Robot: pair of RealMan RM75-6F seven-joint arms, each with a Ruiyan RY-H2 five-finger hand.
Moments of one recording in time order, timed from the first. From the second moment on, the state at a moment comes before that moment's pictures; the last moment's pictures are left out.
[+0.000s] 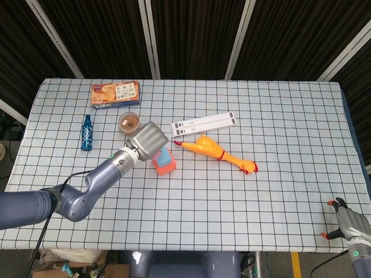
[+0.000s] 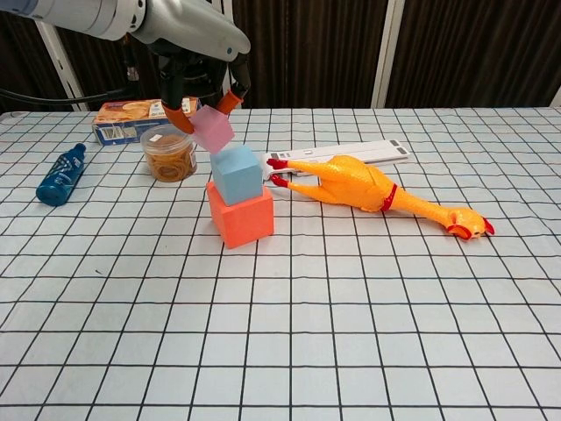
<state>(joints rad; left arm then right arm) -1.46 -1.14 0.05 -1.77 0.59 0.72 0.79 0.24 -1.04 -0.01 -1.70 -0.78 0.99 -0.25</state>
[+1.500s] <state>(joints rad) -1.49 -1.21 0.04 -1.70 0.61 0.69 0.71 0.25 -1.04 -0.01 -1.71 -0.75 1.00 -0.26</state>
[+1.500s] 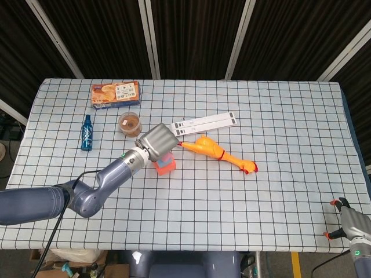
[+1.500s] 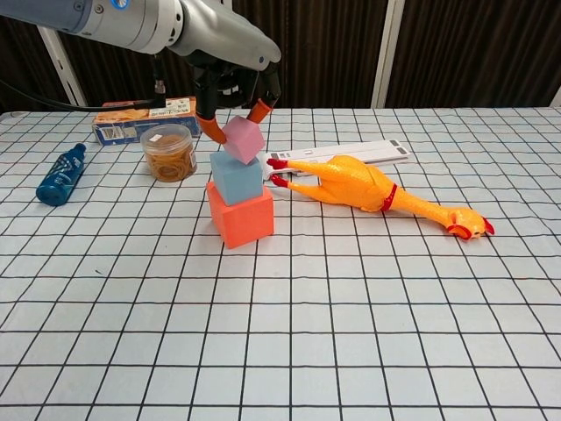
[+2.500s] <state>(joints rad) -1.52 -1.21 0.07 -1.71 0.53 0.72 0.74 0.25 -1.03 -0.01 -1.72 -0.76 1.00 -0.26</state>
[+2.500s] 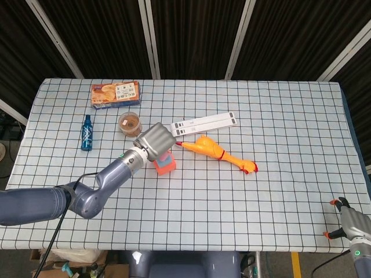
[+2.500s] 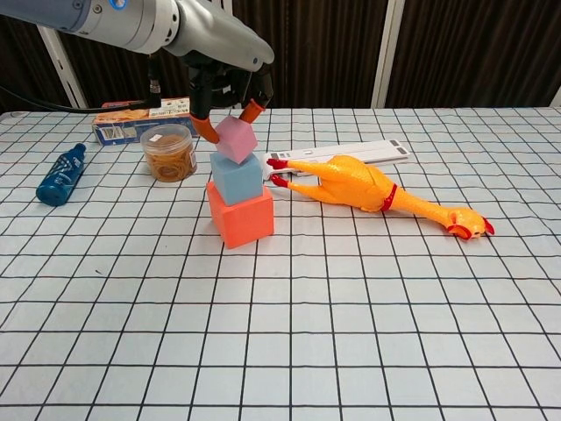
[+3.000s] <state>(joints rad) -1.50 -1.21 0.08 -1.71 0.64 0.72 0.73 0.25 -1.03 -0.01 -1.71 -0.75 1.00 -0.25</state>
